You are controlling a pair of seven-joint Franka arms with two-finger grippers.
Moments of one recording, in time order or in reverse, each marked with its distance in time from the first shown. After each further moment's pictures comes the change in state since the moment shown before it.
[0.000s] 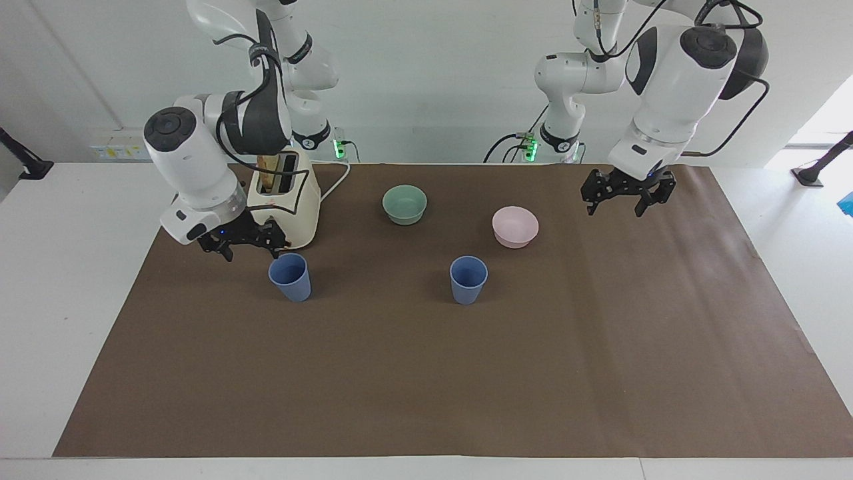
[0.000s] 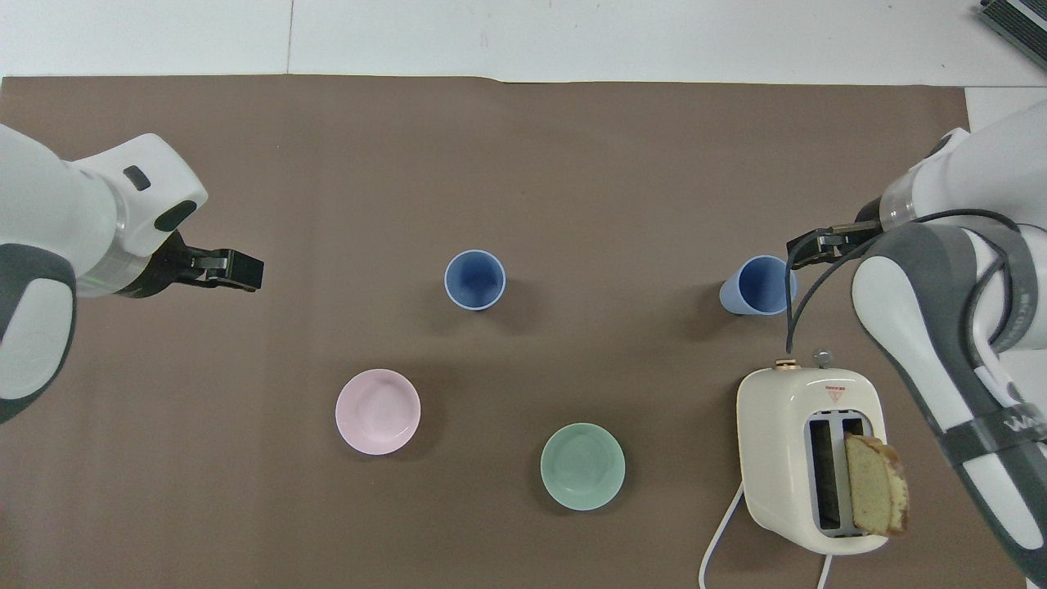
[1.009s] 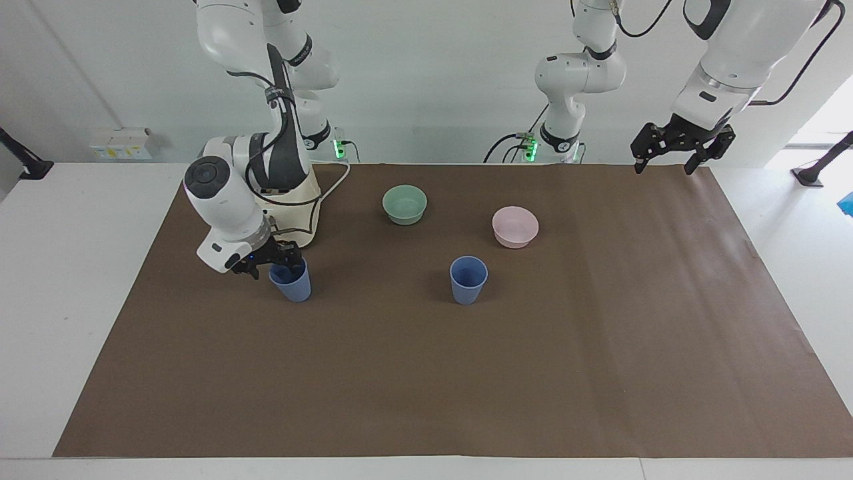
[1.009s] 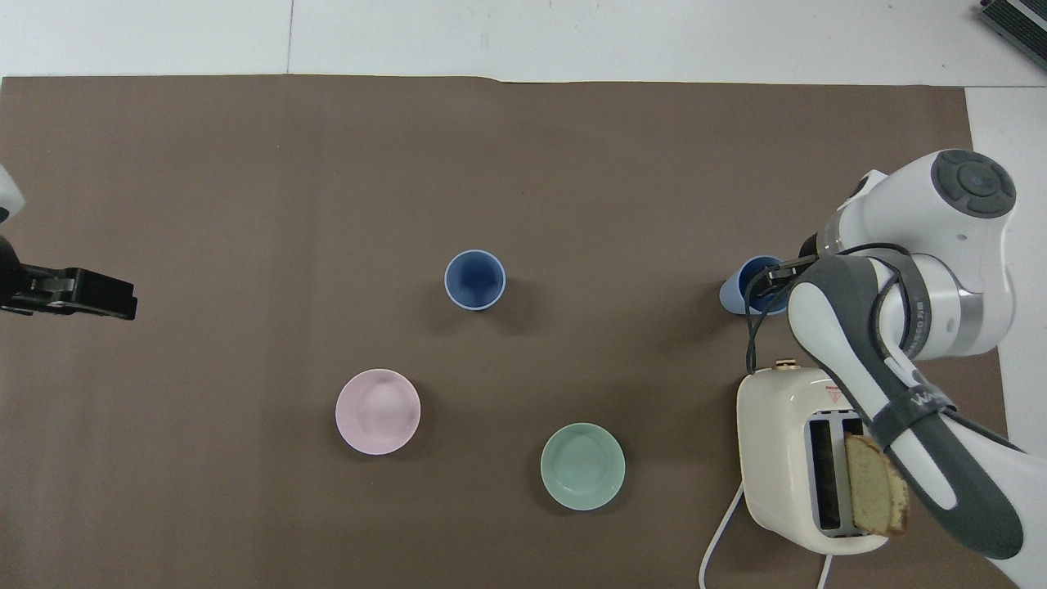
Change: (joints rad) left arm 0.019 -0.011 0.050 0.040 -0.003 -0.105 0.041; right arm -0.004 0.017 -0.002 -0.075 0.000 0.047 -0.104
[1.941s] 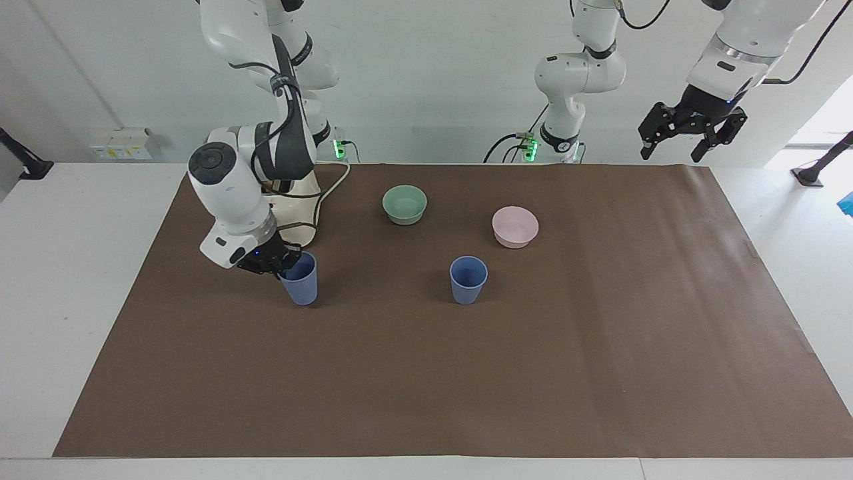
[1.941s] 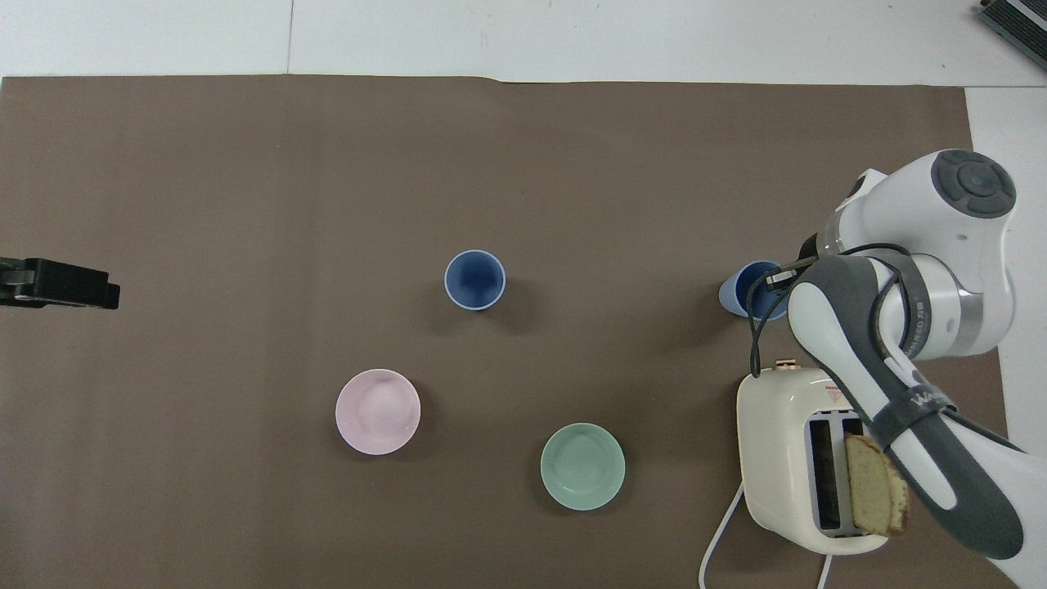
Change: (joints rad) left arm 0.006 -0.024 0.014 0.050 -0.052 -0.010 0.004; right arm 0.059 -0.010 0.022 0.110 0.003 -0.043 0.118
